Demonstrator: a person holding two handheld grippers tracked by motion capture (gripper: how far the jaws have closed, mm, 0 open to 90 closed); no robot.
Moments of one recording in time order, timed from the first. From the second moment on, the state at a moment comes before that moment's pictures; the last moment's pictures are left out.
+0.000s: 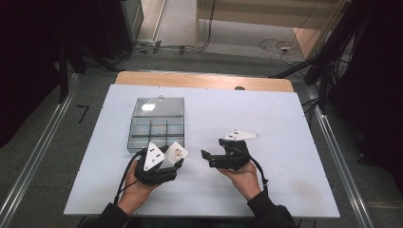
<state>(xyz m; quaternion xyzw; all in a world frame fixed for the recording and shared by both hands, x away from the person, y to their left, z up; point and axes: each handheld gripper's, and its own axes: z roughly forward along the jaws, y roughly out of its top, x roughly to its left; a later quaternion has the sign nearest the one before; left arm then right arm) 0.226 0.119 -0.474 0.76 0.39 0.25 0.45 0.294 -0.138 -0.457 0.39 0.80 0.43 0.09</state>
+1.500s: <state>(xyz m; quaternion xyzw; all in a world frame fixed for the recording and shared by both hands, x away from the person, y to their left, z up) 0.213 0.118 -0.468 0.75 0.37 0.24 0.50 0.311 -0.116 -0.468 0.38 0.72 0.54 -0.19</state>
